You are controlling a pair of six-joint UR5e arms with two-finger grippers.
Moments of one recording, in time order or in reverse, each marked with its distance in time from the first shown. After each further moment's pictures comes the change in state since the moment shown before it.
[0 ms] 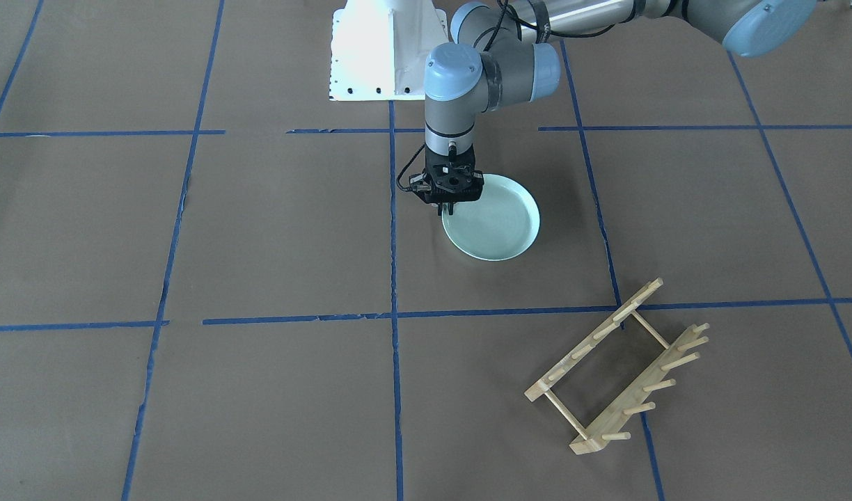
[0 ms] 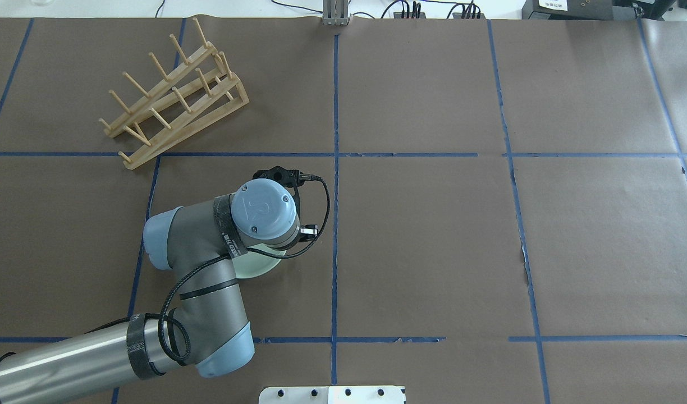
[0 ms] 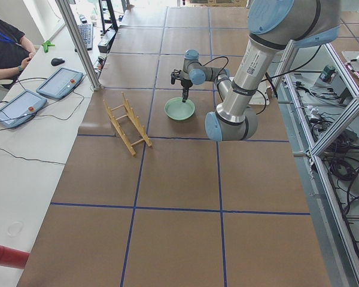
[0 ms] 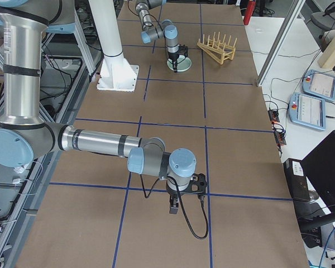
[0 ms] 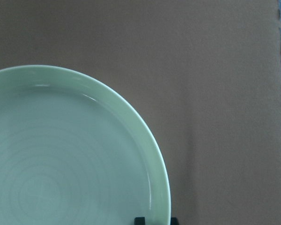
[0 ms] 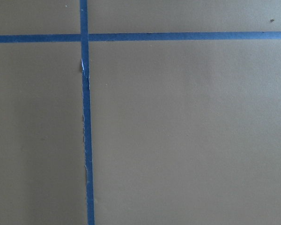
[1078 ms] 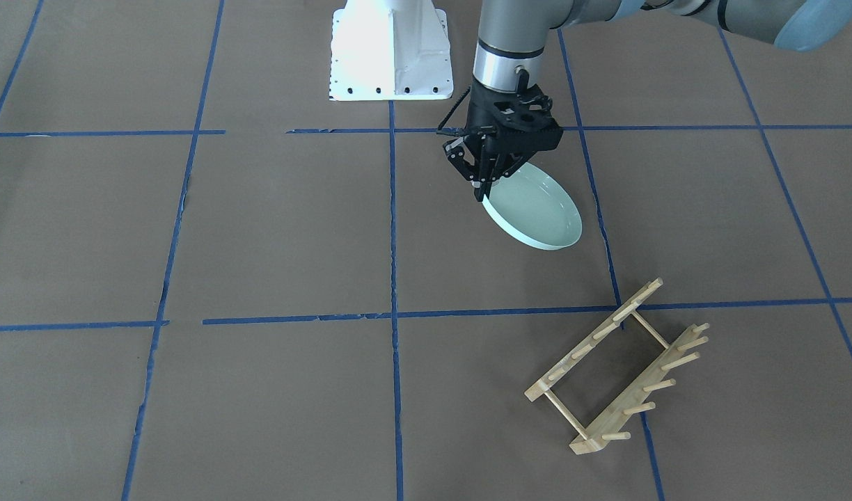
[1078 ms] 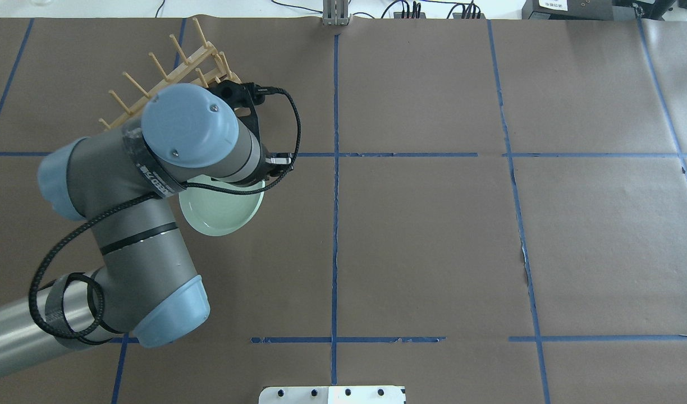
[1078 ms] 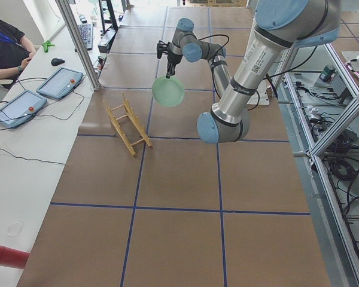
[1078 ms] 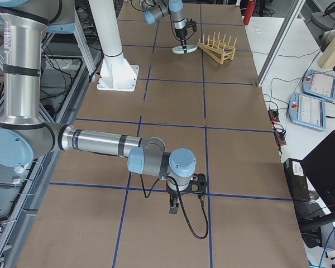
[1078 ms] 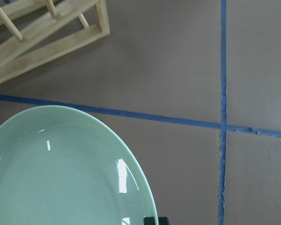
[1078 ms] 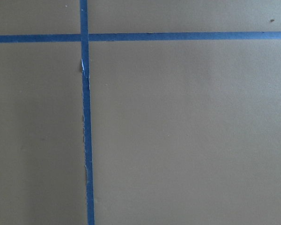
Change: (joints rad) left arm -0.247 0.007 -0.363 0.208 -0.015 -0.015; right arm 0.000 0.000 0.000 0.000 0.000 0.000
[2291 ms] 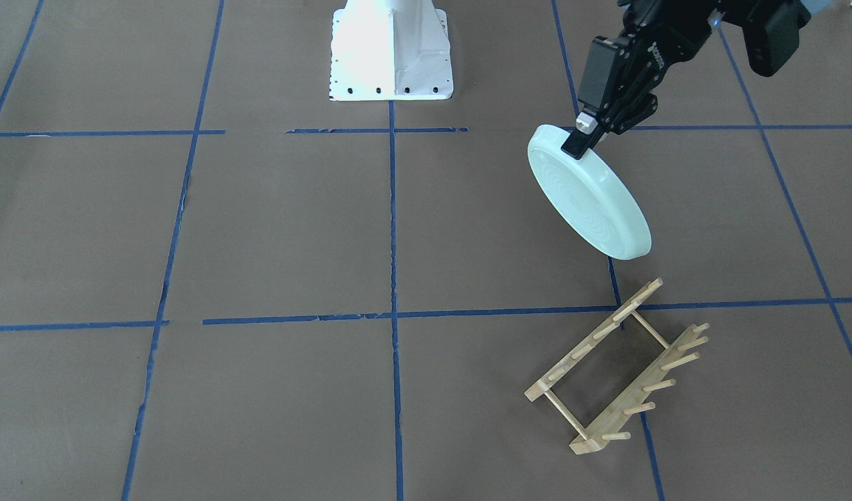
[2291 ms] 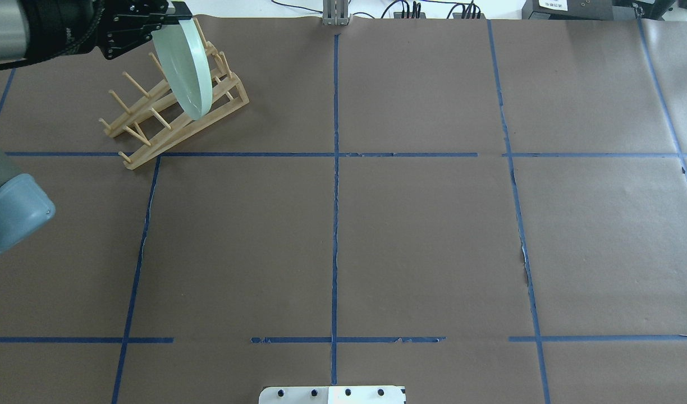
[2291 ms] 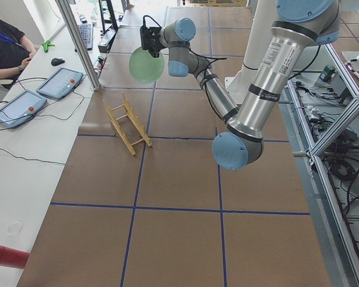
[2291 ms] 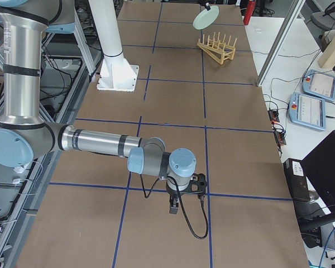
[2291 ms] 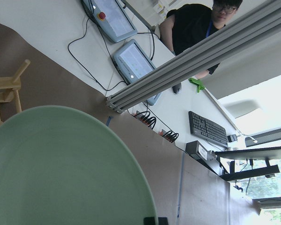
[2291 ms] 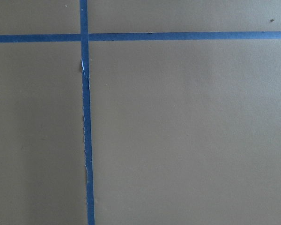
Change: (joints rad) left arm -0.287 0.290 -0.048 -0.994 -0.120 -0.427; right arm 0.000 0.000 0.000 0.000 0.000 0.000
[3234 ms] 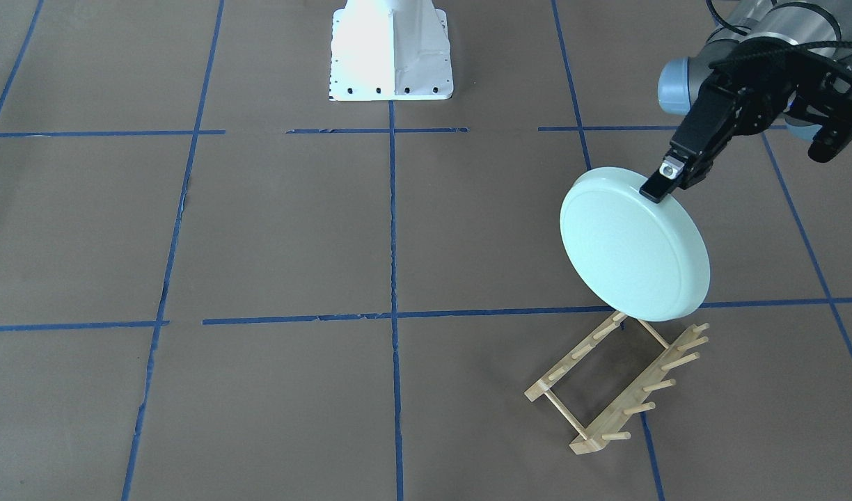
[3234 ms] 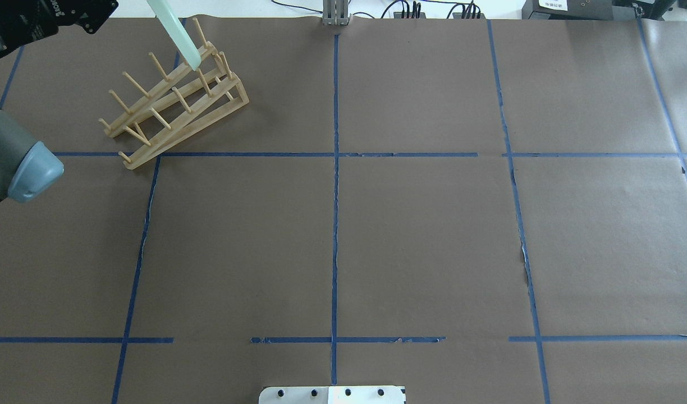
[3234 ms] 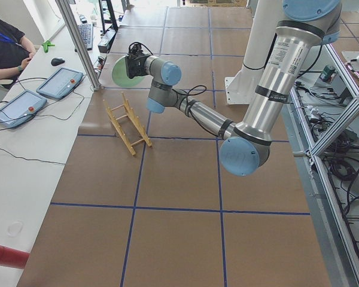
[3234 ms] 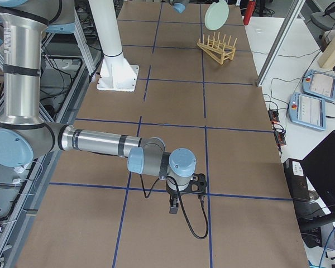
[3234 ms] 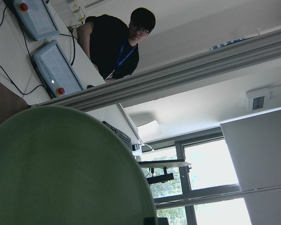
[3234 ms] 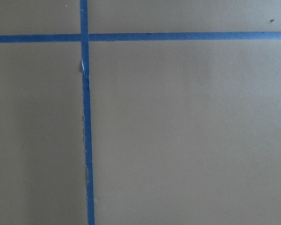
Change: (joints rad) left arm -0.092 -0.038 0.414 -0.616 0.084 -0.215; right arm 0.000 0.000 0.000 0.000 0.000 0.000
